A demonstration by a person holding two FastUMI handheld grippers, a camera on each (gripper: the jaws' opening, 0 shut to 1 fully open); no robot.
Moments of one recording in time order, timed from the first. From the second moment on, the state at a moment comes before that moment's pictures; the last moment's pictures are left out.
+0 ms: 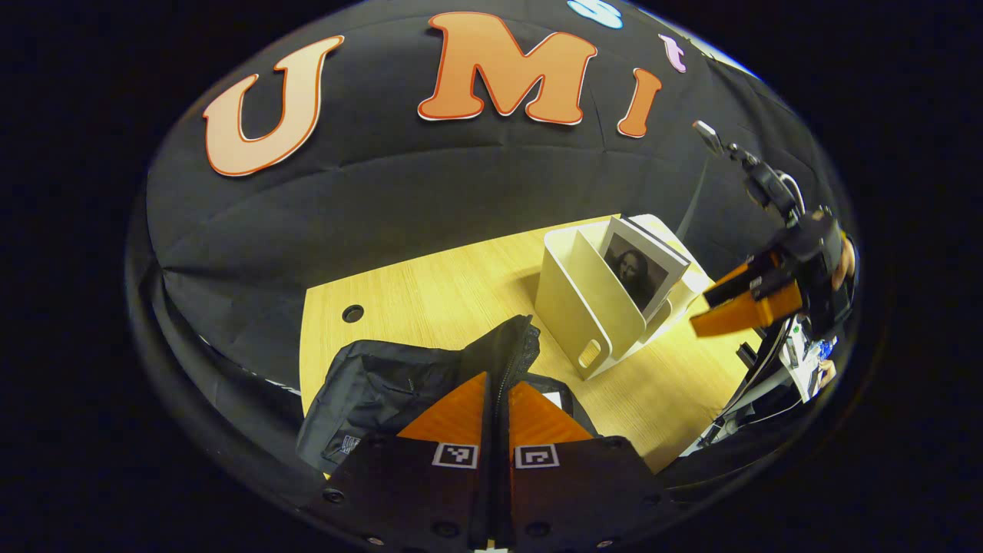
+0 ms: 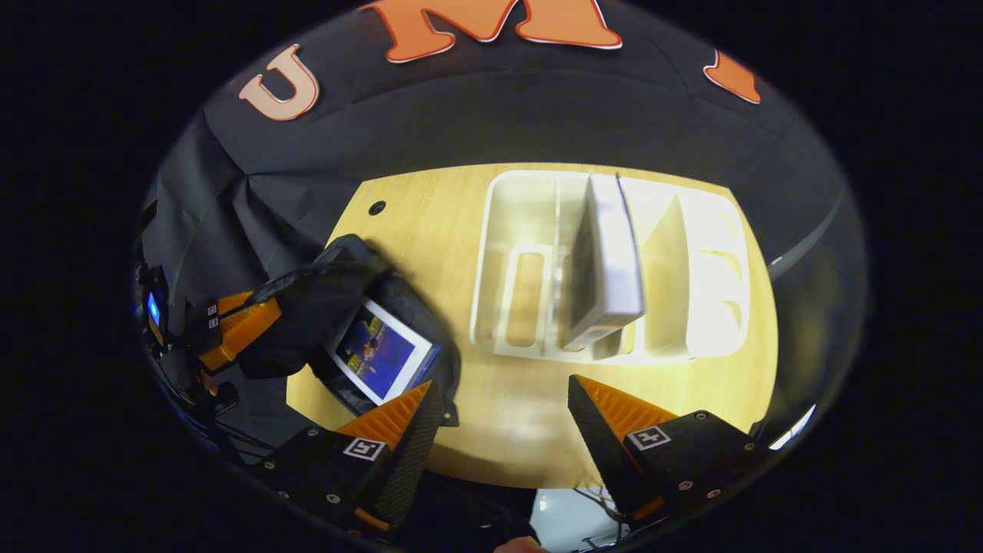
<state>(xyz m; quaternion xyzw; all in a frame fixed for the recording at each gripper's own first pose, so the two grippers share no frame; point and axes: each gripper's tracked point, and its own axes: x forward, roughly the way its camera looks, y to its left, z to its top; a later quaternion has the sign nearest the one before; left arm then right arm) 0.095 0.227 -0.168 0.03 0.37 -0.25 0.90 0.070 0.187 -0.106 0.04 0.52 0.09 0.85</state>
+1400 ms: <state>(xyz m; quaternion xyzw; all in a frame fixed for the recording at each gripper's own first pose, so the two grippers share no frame) 0.078 0.220 -0.186 0.02 0.41 -0.19 0.89 0.163 0.119 -0.130 0.01 0.59 0.01 0.81</state>
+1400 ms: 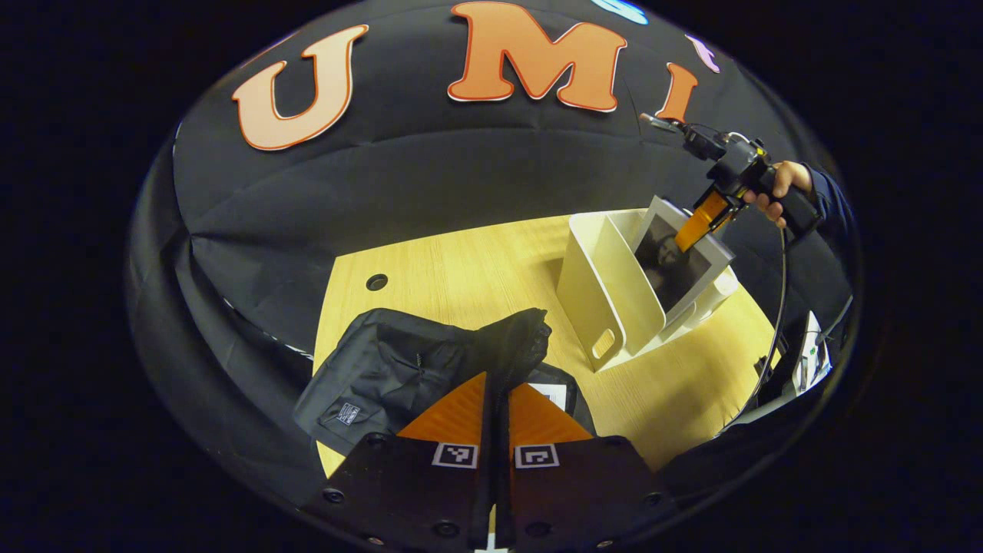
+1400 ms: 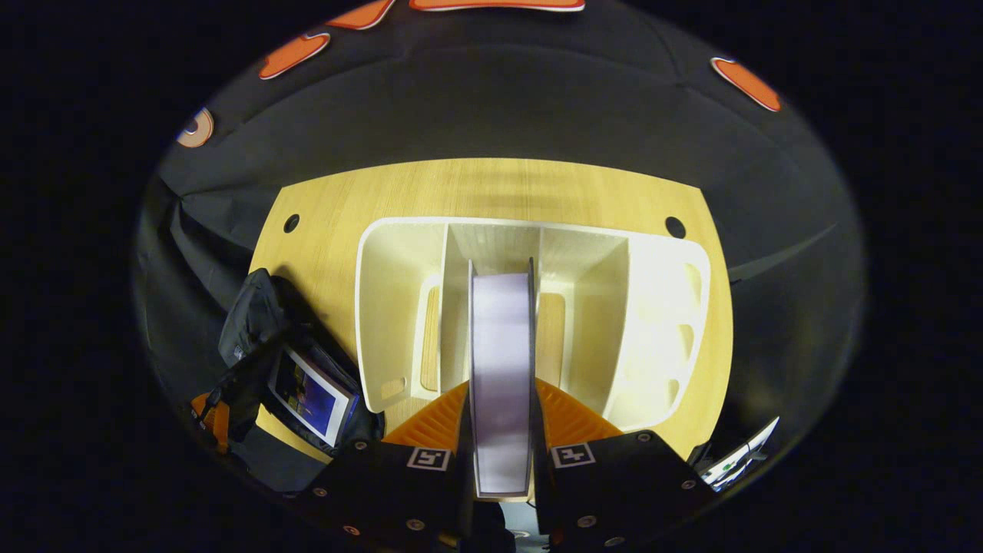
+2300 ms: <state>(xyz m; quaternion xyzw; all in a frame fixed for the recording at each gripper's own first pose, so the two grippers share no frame) 0.087 0.229 -0.192 0.08 0.37 -0.35 0.86 -0.015 0.171 -0.077 0.15 0.55 -0.05 0.82</state>
